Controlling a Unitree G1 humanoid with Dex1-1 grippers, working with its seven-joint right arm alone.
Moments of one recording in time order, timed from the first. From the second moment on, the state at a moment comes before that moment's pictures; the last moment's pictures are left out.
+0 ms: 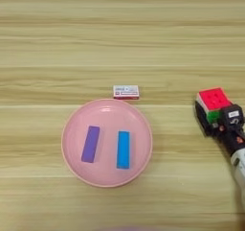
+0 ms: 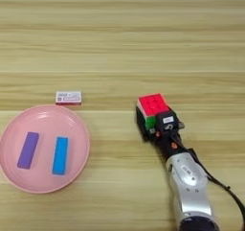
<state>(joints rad) -0.05 -0.25 -0.13 0.54 0.07 -0.47 0.29</state>
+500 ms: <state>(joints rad) -0.17 -0.24 -0.14 0.71 0.00 -0.52 0.13</state>
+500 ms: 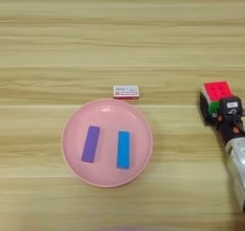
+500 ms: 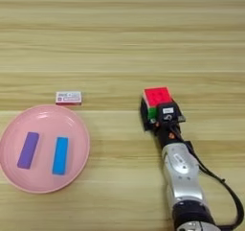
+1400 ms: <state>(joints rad) 0.01 -0.23 -0.14 0.30 0.00 -0.44 0.11</state>
